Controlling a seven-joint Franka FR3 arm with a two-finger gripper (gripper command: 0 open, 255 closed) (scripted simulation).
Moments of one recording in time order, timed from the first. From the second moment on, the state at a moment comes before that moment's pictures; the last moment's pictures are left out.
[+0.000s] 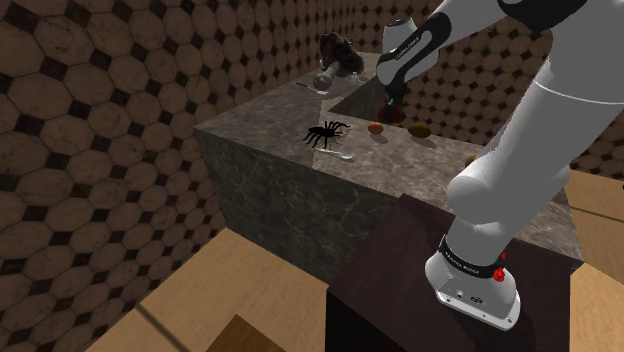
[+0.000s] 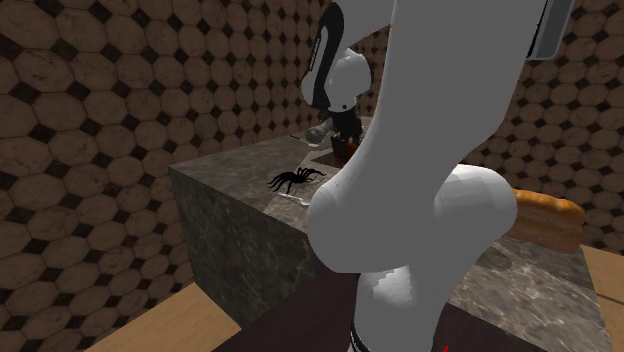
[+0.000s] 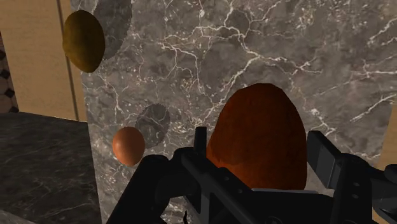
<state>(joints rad) -0.46 -0.08 -0.24 -2.31 -0.41 2.40 -0.53</state>
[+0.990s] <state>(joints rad) -0.64 -0.30 -0.47 -2.54 -0.50 2.51 -0.85</state>
